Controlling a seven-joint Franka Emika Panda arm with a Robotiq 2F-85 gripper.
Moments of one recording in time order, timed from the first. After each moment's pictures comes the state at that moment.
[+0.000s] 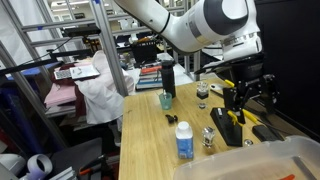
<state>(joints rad) 0.10 0.46 -0.19 -1.72 -0.41 2.21 1.87</state>
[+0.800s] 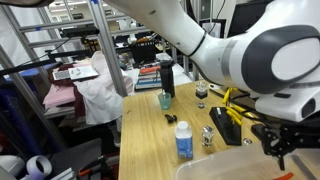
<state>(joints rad) -0.05 0.59 -0.29 -1.71 -0.17 2.47 2.15</state>
